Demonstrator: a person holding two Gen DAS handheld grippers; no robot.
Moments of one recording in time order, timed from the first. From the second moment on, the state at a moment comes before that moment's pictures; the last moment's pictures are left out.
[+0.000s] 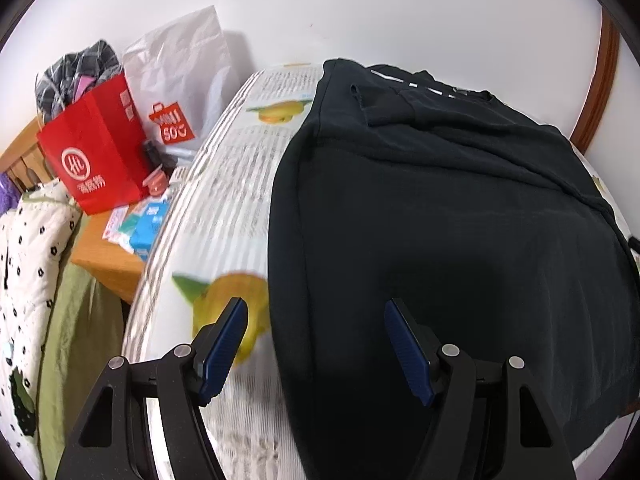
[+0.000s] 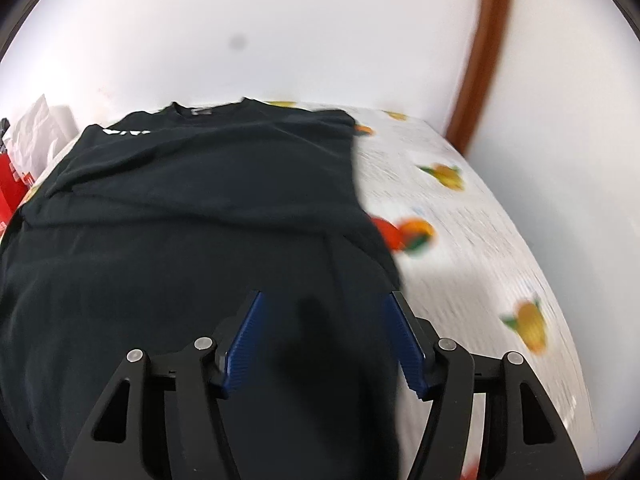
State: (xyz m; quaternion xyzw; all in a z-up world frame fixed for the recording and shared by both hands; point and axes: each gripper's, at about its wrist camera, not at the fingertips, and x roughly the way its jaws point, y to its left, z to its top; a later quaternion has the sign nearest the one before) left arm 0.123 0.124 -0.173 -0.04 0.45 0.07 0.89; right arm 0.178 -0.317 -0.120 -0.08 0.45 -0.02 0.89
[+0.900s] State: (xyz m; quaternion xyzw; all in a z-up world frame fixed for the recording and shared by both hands) left arm 0.053 0.103 -0.185 -0.03 0.44 0.05 0.90; right arm 0.063 -0.332 -0.155 -0.05 0.46 0.03 0.89
